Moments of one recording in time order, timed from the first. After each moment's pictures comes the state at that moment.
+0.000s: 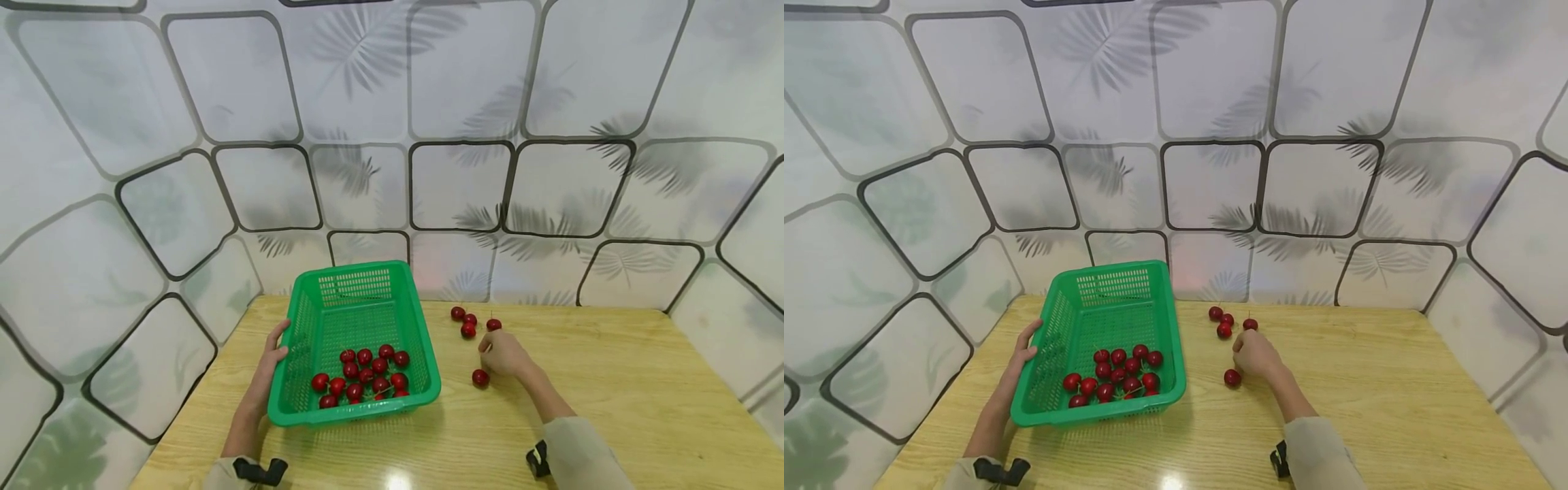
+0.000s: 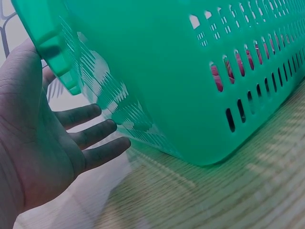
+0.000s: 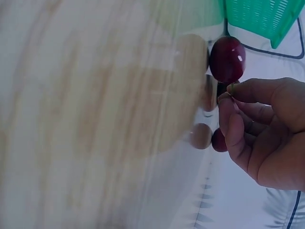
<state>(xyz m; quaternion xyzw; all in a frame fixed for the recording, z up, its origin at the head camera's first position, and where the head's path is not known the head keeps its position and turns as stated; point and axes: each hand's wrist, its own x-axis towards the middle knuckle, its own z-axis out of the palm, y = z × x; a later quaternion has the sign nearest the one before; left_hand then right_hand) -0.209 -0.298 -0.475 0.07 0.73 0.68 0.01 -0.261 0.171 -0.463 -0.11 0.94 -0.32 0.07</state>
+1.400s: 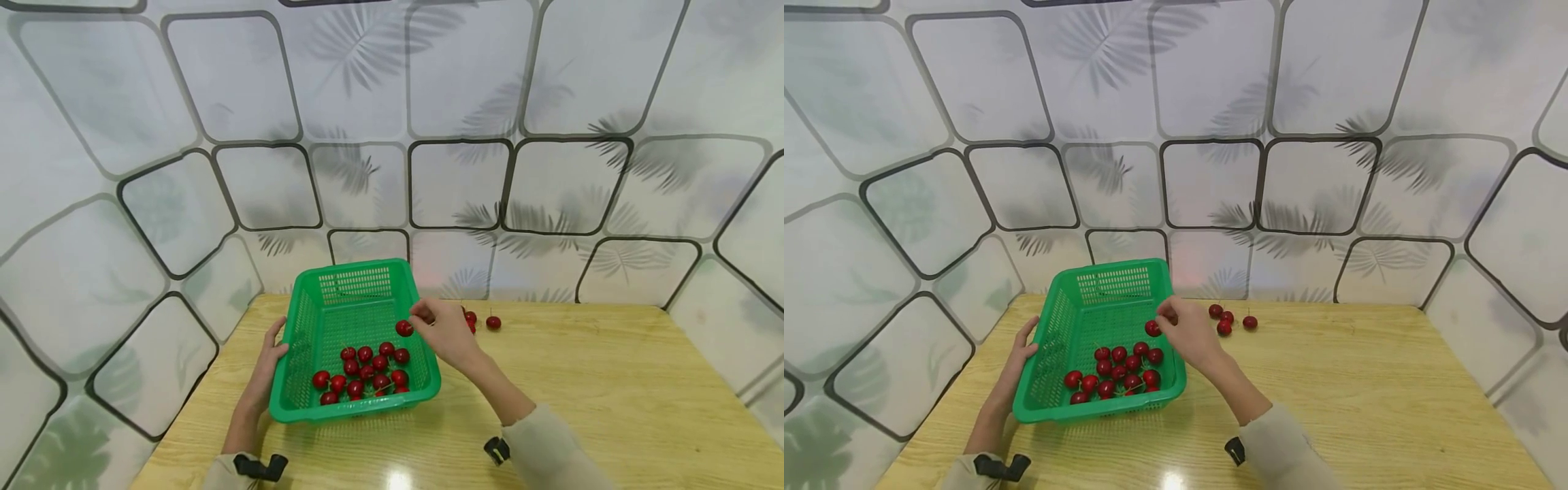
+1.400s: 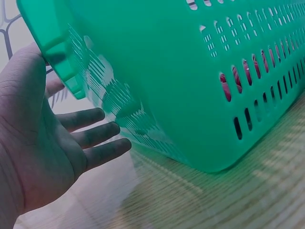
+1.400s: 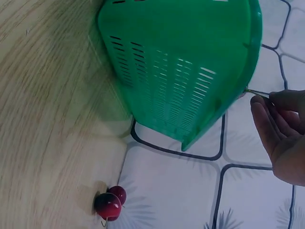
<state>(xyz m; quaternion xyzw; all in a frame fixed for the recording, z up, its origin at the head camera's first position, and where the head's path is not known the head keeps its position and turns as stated) -0.207 -0.298 -0.470 0.05 0.73 0.68 0.01 -0.224 0.062 -0.377 -0.24 0.84 -0.47 -0.15</state>
